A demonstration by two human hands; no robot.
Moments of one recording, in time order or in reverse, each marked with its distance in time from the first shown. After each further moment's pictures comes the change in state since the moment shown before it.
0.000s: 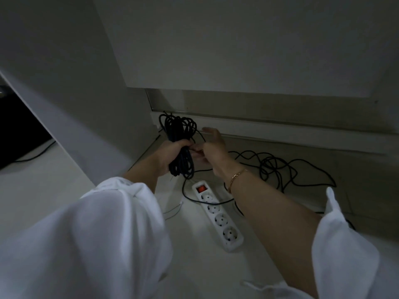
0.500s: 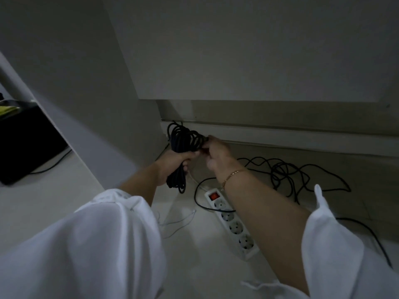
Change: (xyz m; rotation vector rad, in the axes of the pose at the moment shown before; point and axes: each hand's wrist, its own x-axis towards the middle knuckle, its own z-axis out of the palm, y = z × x) left_hand -0.014 0.008 -0.035 0.069 -0.145 0.008; right_hand 0.039 -0.001 0.037 0.388 0.135 0.087
